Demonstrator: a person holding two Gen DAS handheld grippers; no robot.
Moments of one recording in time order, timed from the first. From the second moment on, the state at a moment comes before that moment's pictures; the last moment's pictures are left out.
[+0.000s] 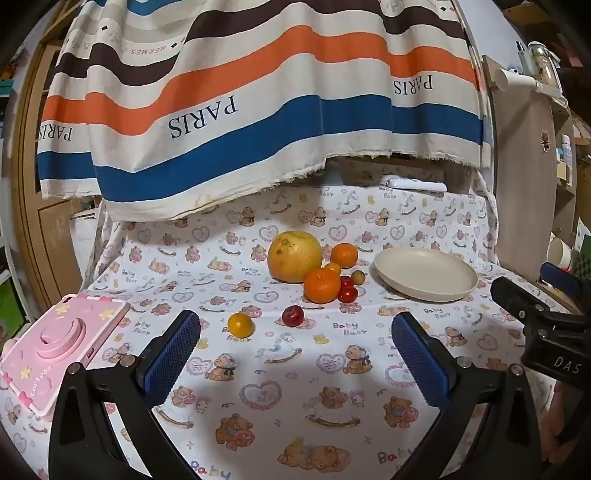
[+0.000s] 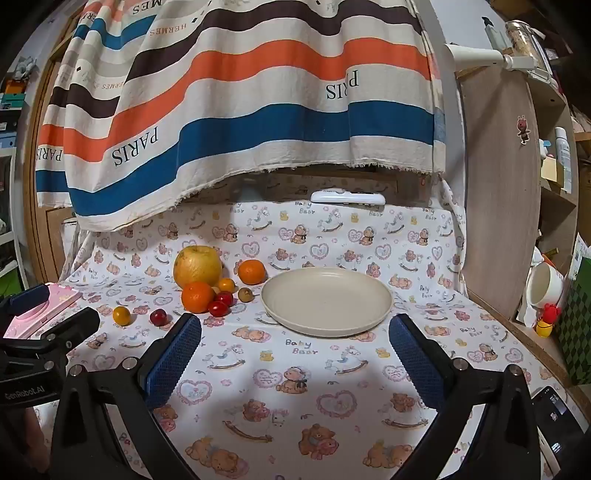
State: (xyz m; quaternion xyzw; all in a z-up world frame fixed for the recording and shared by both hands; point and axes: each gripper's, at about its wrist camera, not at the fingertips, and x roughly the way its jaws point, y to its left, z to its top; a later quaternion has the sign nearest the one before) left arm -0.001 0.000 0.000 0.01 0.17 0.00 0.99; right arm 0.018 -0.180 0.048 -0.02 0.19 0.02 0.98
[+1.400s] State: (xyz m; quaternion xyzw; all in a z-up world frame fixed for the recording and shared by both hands) left arm -0.001 0.006 -0.006 0.00 0.17 0.00 0.98; right arm 0.019 -0.179 0.047 -0.02 0.19 0.02 0.98
